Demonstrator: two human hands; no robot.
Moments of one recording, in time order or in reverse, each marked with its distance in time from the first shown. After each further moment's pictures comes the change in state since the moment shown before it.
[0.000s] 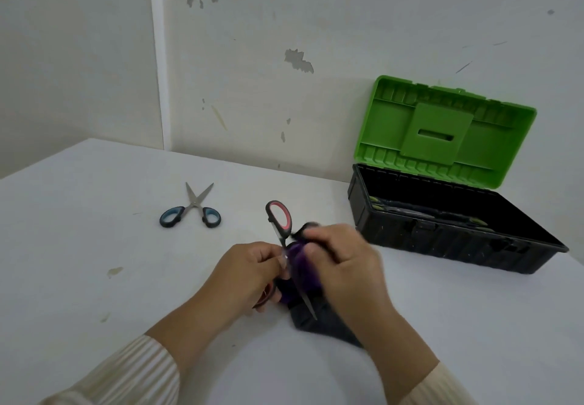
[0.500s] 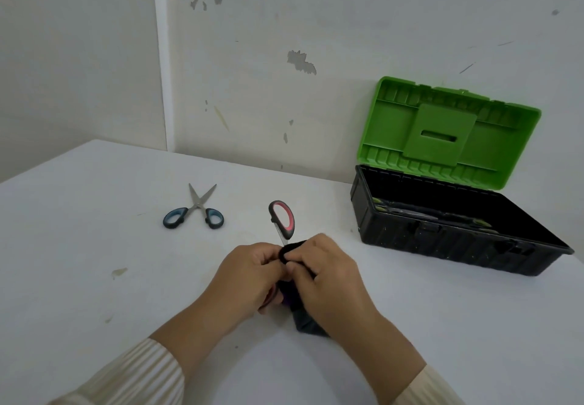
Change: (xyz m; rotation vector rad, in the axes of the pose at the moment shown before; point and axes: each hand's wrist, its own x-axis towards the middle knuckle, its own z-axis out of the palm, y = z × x) left_hand -0.003 0.002 0.000 -0.020 0.032 0.021; right_hand -0.001 0.006 0.018 -0.141 -0.138 -0.144
